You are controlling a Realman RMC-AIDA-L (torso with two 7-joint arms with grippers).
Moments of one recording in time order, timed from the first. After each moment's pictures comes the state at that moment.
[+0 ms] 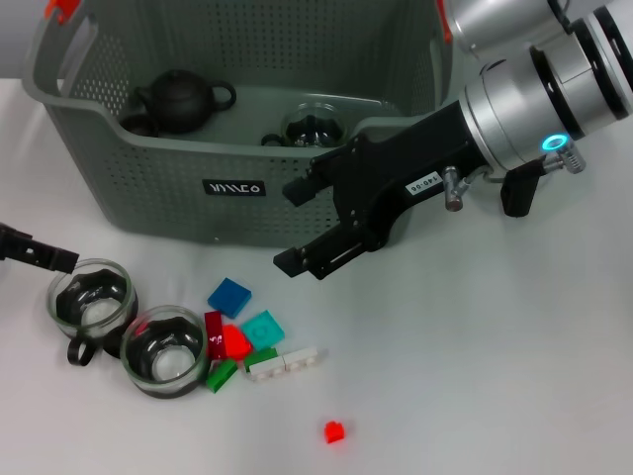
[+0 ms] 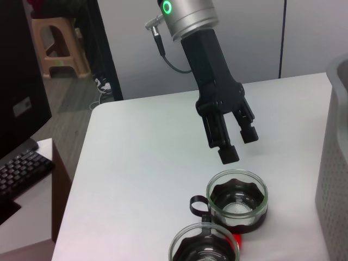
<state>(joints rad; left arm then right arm) -0.62 -1.90 -2.60 -1.00 -0.50 1.76 -2.12 0.89 2.10 -1.22 -1.02 -2.07 -1.57 1.93</state>
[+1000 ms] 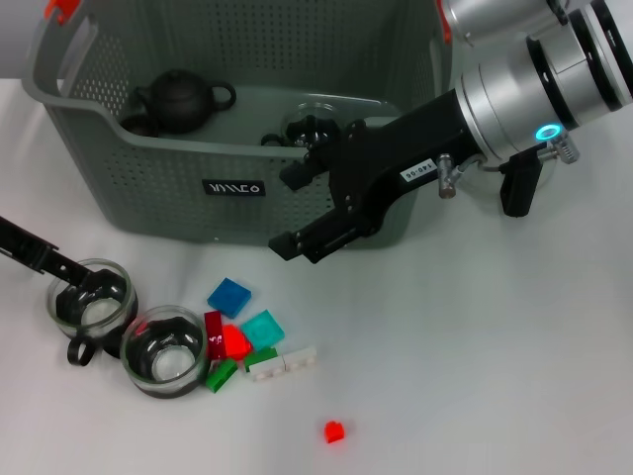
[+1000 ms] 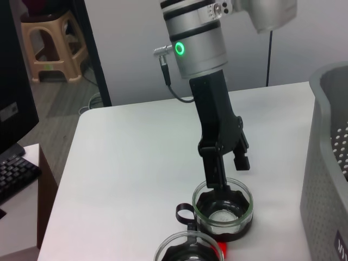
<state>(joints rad) -0.70 -1.95 -2.44 -0.94 -0.32 1.60 -2.23 0.90 2.09 -1.21 -1.00 -2.07 -1.54 1.91</state>
